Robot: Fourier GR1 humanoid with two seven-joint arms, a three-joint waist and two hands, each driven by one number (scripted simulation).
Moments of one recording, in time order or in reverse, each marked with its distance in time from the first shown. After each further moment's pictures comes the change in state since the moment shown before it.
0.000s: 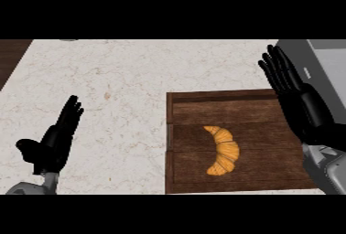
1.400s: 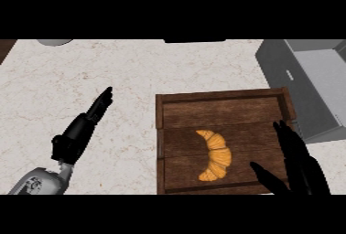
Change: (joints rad) left arm -0.137 0.038 -0.159 -0.075 -0.123 -0.109 0.091; right arm 0.318 -0.230 0.390 -0.060 0.996 -0.404 0.764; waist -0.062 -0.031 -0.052
